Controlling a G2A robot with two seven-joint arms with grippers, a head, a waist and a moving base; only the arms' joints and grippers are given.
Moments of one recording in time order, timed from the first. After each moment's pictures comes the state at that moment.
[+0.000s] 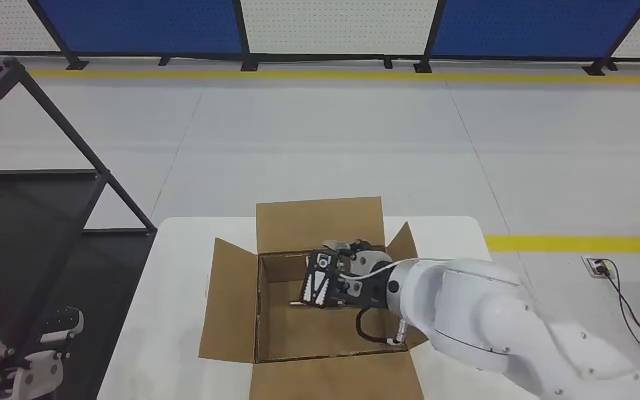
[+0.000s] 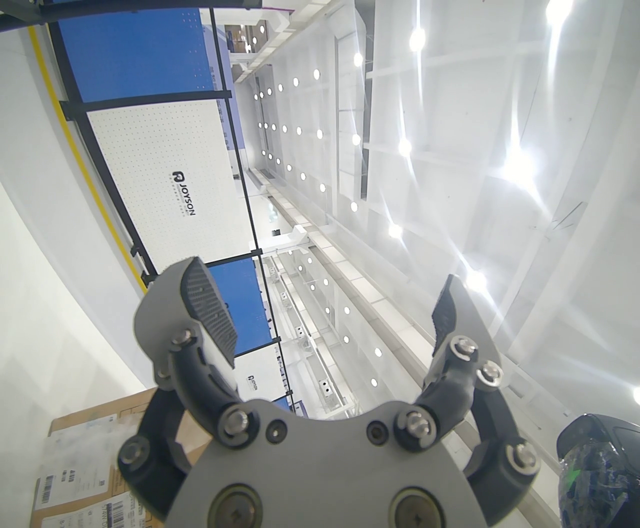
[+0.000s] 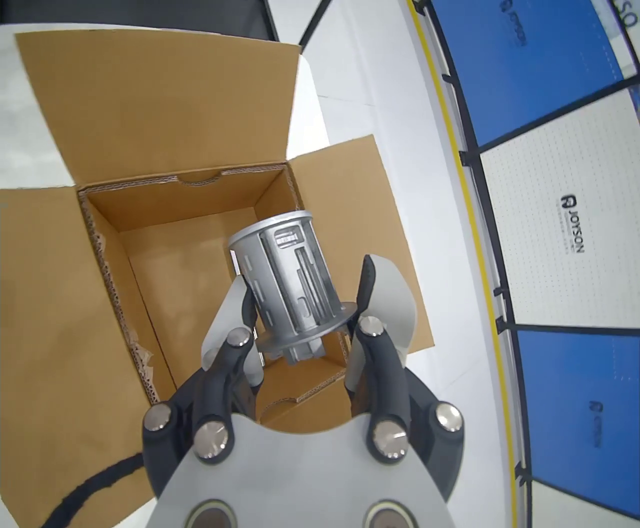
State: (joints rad) left arm 1.77 -1.27 -1.99 -2.04 -0.52 -0.49 -0.06; right arm -0.27 -0.94 0.62 -1.98 -0.91 -0.30 0.91
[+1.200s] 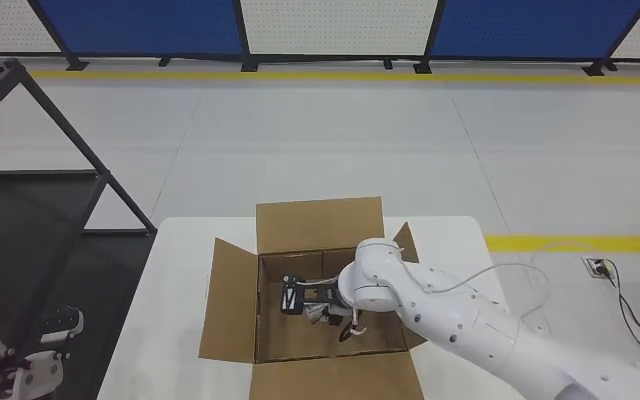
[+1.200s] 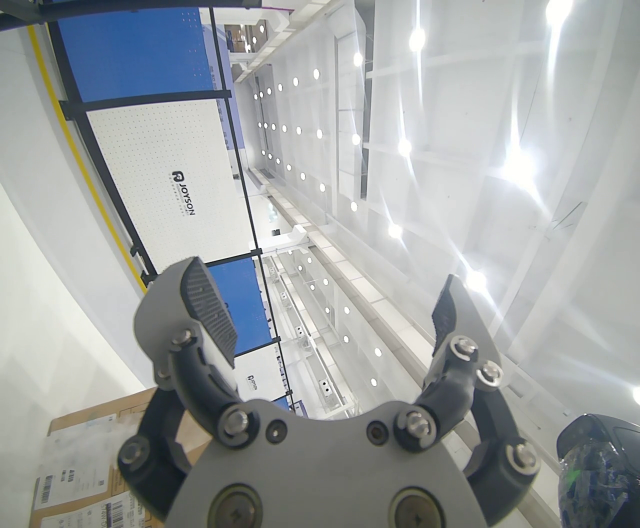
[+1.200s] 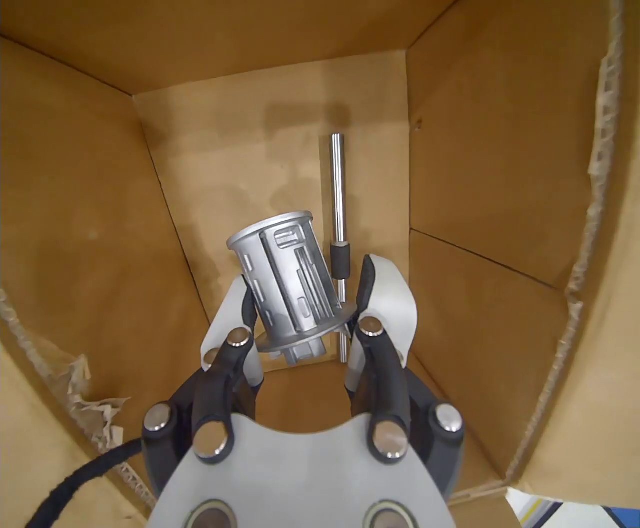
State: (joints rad) left arm 1.77 -1.27 -1.99 -2.04 -0.52 -0.49 -0.06; right arm -0.10 -1.31 0.22 -1.21 -0.67 -0.54 1.03
